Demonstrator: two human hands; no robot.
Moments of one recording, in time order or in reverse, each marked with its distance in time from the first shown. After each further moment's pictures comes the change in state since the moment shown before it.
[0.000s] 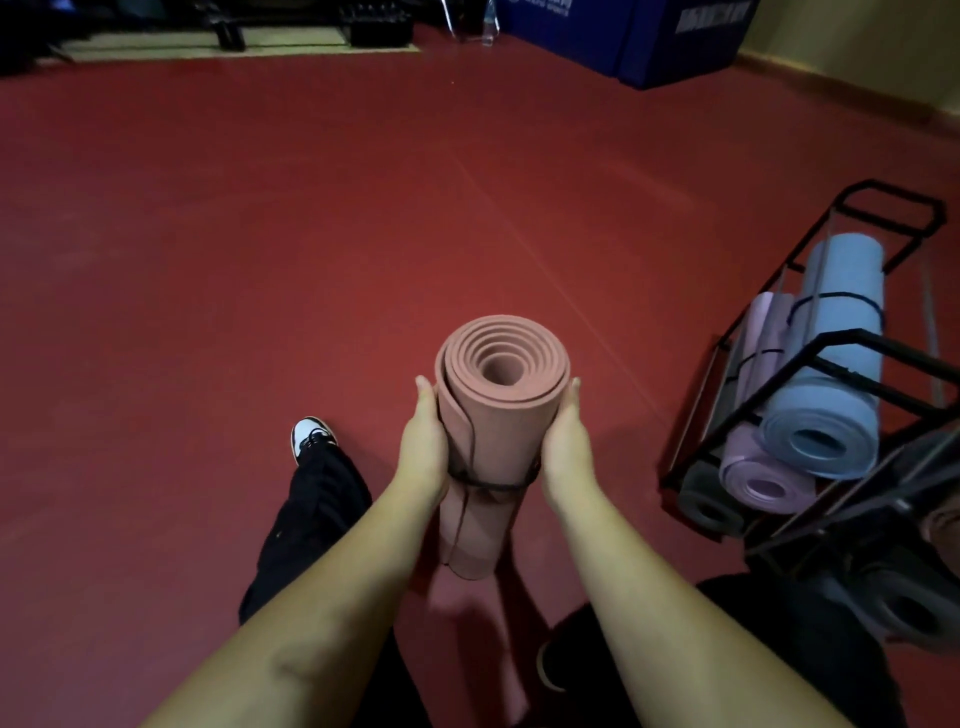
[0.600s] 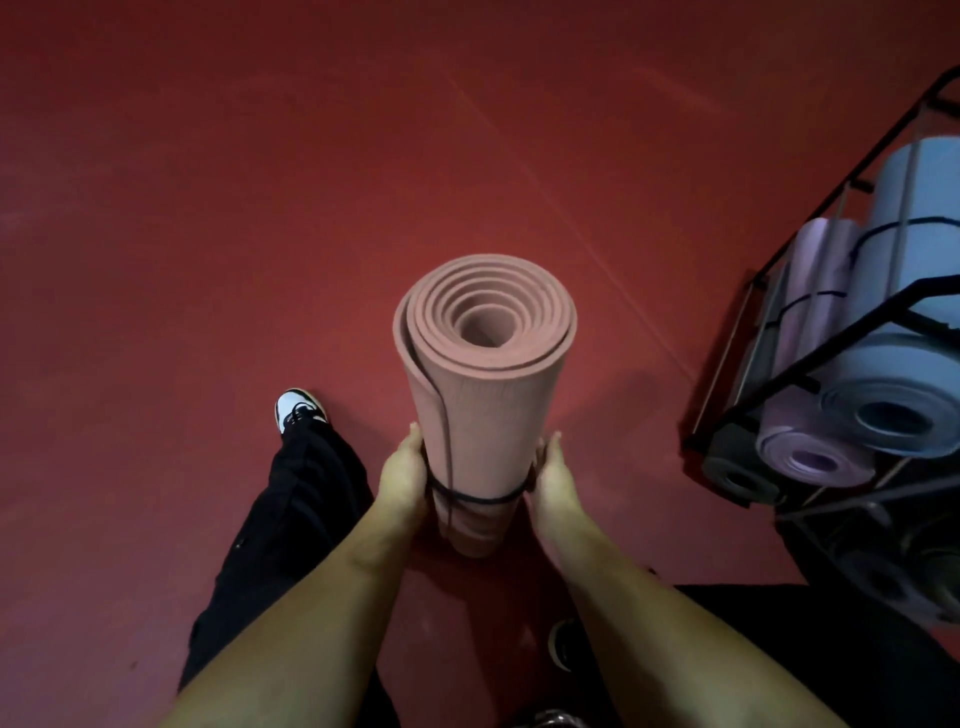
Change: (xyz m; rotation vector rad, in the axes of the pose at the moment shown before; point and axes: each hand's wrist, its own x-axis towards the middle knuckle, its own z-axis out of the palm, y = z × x) left_hand 0.084 -0.077 -0.018 0.154 0.153 -0.333; right_hand 0.098 0.122 0.008 0.247 -0.079 0.370
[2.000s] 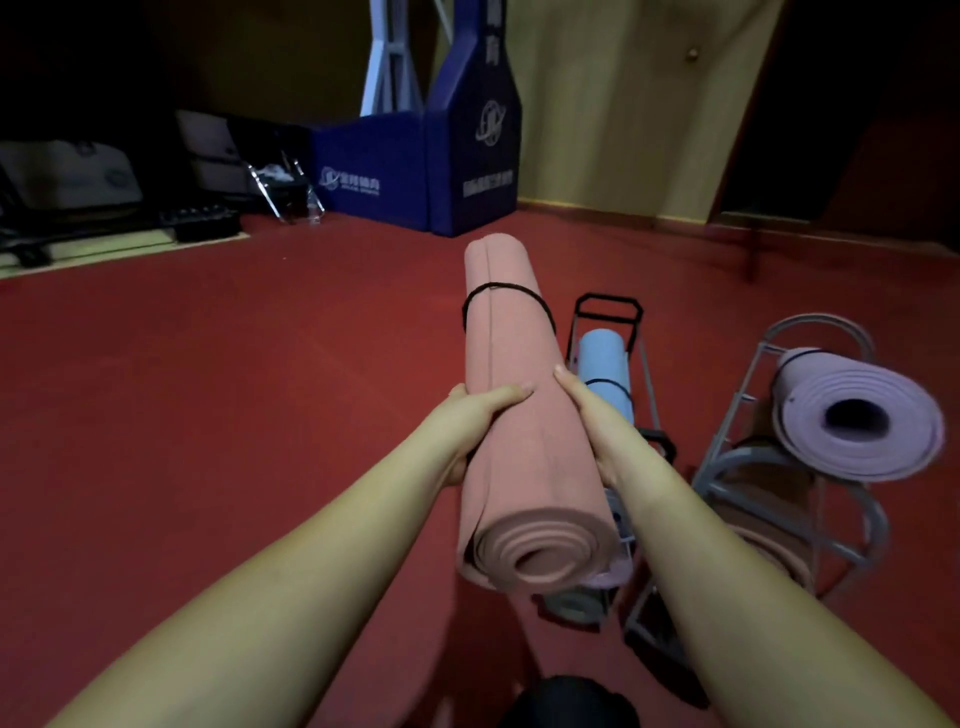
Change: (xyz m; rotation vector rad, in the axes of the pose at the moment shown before) left_hand -0.285 0.123 0.257 0.368 -0.793 0.469; right_hand -0.216 -0.318 -0.199 0.004 -0.109 -0.500
